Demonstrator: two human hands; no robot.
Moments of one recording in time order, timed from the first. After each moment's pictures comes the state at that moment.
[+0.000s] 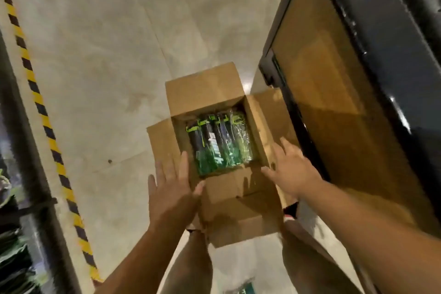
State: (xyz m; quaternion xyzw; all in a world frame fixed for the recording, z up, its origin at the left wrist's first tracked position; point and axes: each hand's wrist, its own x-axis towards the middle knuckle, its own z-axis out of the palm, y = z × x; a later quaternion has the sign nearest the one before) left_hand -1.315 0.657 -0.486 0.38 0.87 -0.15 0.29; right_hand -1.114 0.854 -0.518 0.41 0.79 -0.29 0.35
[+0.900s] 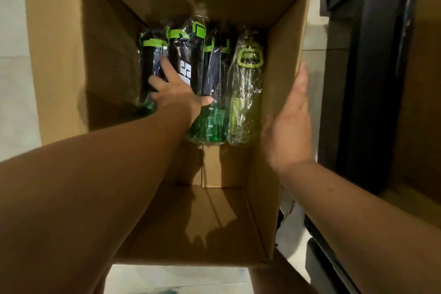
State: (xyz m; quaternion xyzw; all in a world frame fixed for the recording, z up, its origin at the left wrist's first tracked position) left_hand -1.312 0.768 -0.875 -0.02 0.92 0.05 0.40; right_hand -1.147 0.861 -0.796 0.49 0.79 -0.37 0.06
